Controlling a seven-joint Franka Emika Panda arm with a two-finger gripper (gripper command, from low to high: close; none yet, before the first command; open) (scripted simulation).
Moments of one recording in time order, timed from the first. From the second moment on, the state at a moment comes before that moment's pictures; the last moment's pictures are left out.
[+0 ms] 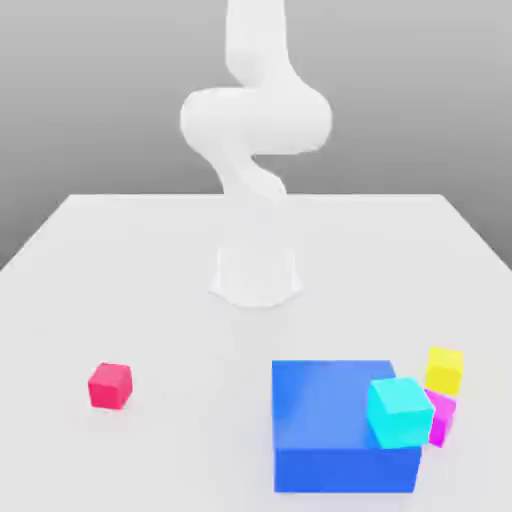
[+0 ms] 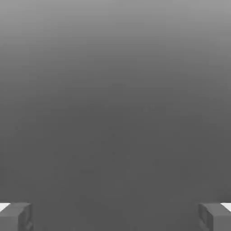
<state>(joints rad) 0.06 -0.71 0.01 -2.35 0.02 2.35 0.74</state>
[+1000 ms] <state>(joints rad) 0.66 0.31 0.10 -2.70 -0.22 3.00 0.51</state>
